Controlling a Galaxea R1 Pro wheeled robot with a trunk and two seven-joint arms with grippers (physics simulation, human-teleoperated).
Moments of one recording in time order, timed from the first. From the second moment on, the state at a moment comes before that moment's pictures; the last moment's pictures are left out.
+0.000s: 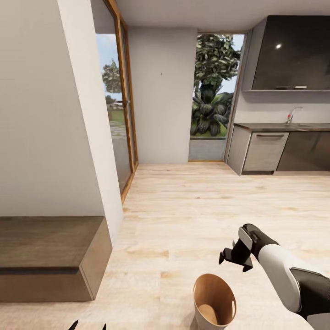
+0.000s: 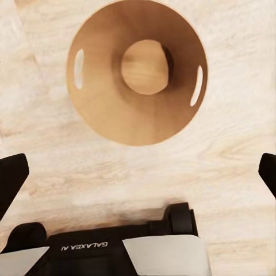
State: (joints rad) left arm 0.22 0.06 -0.01 -1.13 -0.02 -0.30 -0.03; right arm -0.97 -0.13 -0.19 -0.21 -0.07 1.05 -0.01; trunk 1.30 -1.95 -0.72
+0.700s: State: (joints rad) left arm 0.22 0.06 -0.01 -1.13 -0.01 -0.30 -0.03; right arm -0.97 -0.13 0.02 -0.21 -0.06 0.95 0.05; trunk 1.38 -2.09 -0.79
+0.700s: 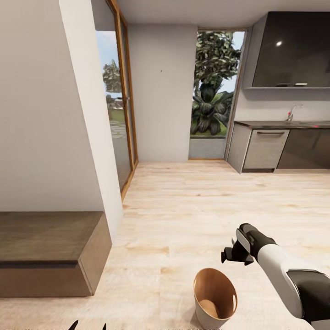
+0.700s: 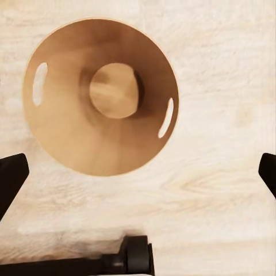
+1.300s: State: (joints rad) left arm 0.22 0.06 -0.01 -1.14 -0.01 -0.30 -0.03; right arm -0.97 -0.13 0.12 -0.21 -0.06 0.88 0.14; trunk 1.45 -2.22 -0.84
